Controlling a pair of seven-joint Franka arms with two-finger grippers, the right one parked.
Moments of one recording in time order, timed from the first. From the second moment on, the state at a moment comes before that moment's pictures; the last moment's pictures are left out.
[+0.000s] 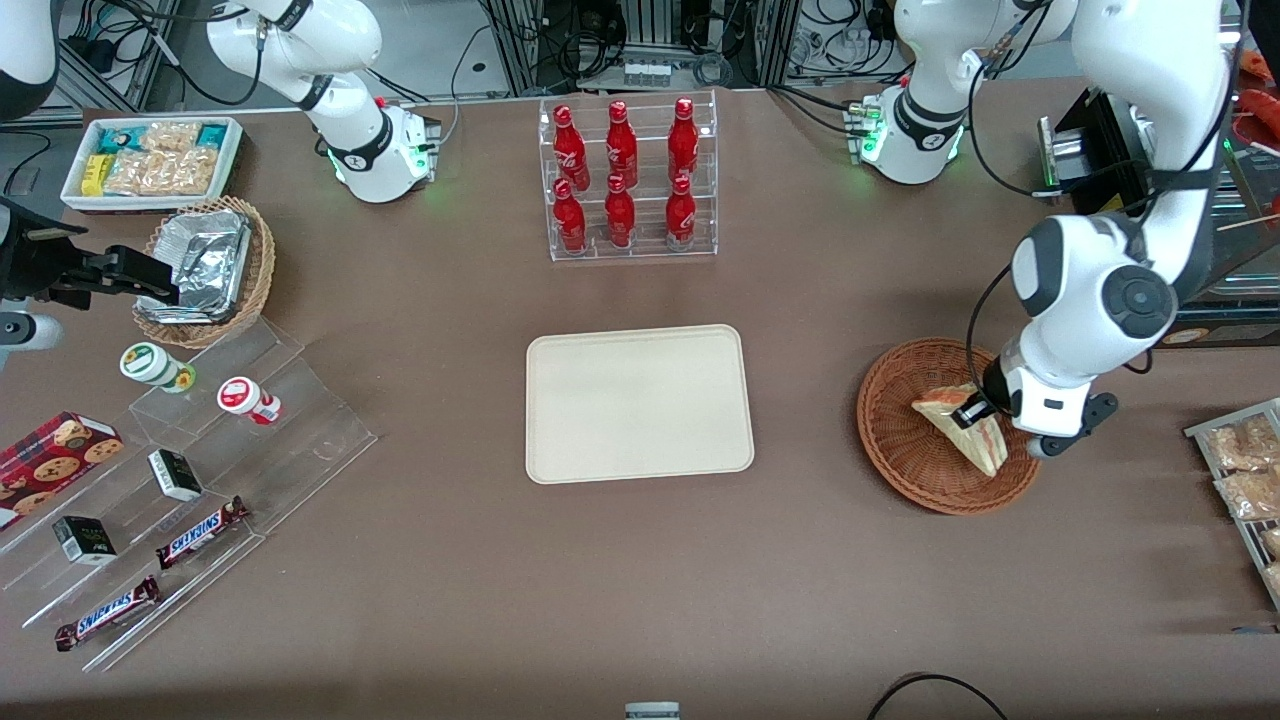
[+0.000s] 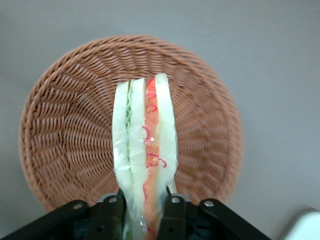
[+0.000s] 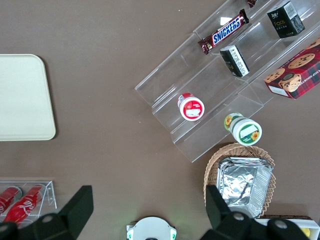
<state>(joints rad) -0.05 0.21 -0.06 -2.02 -0.03 2.23 -0.64</state>
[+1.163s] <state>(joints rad) -0.28 0.48 -0.45 -1.53 0.18 1.97 -0.83</state>
